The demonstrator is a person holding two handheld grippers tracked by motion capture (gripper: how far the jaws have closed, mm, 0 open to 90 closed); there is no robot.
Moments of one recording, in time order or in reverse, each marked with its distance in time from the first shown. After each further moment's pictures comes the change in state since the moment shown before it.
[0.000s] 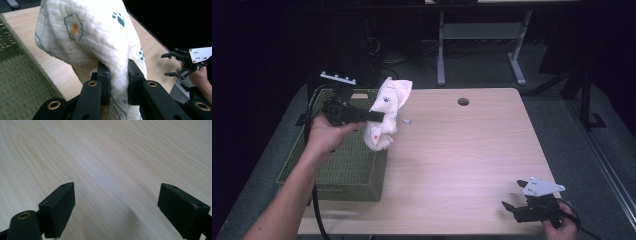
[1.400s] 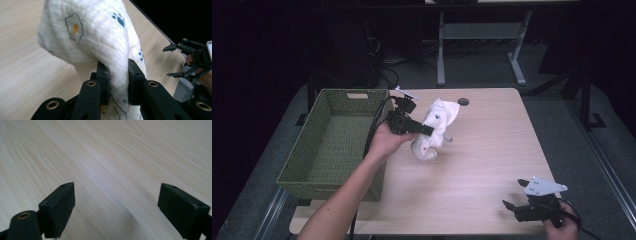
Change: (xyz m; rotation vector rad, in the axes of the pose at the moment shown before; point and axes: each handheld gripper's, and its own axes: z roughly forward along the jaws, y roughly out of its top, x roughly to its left) left arm -0.034 0.007 0.141 0.160 -0.061 0.028; right arm -0.002 0.000 -0.002 -0.016 -0.005 0.006
